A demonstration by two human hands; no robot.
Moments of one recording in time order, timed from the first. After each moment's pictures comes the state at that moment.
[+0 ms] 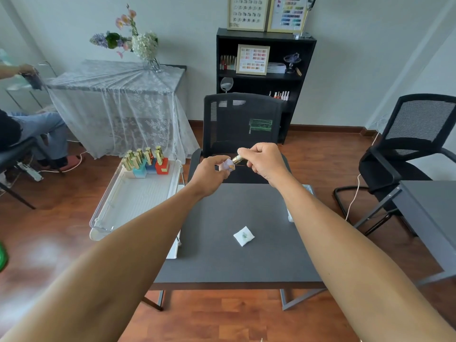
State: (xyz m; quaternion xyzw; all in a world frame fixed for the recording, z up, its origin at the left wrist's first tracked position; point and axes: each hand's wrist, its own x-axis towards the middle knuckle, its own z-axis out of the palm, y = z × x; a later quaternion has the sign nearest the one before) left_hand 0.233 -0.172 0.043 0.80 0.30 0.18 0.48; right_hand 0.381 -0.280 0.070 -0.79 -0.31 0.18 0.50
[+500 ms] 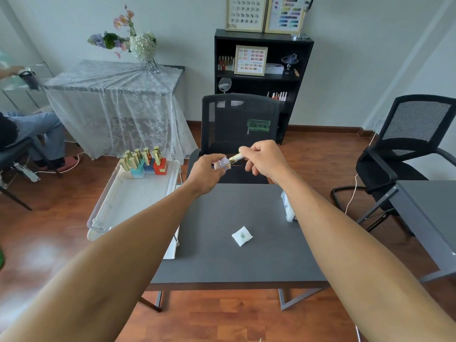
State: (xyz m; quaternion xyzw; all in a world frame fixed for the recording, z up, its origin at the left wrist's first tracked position) left_hand 0.234 -0.167 0.047 0.82 0.32 0.19 0.44; right_hand 0.390 -0.284 0.076 -0.81 -0.36 0.18 0.43
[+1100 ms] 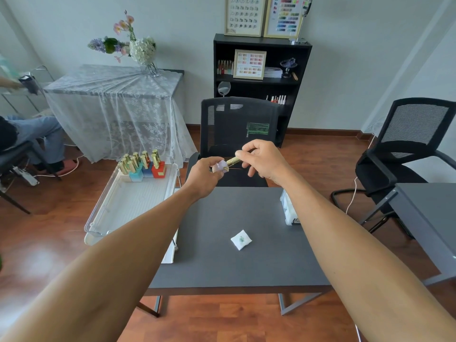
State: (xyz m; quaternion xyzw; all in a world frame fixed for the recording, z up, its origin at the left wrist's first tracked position) left_hand 0.238 -0.165 0.041 0.81 0.33 0.20 0.45; right_hand 0.392 -0.290 0.088 -0.79 -0.40 0.18 0.42
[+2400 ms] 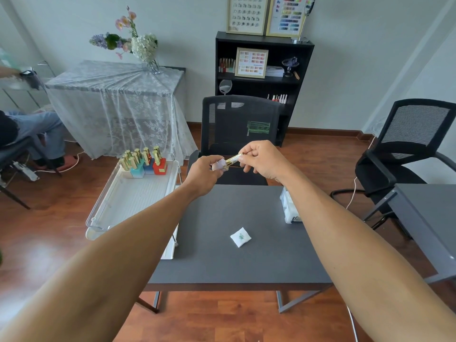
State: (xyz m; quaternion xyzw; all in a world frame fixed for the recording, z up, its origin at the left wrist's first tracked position) left_hand 0.232 -0.166 0.043 0.82 0.32 0.20 0.44; right_hand 0.394 -0.290 0.086 -0.78 -0.45 0.21 0.38
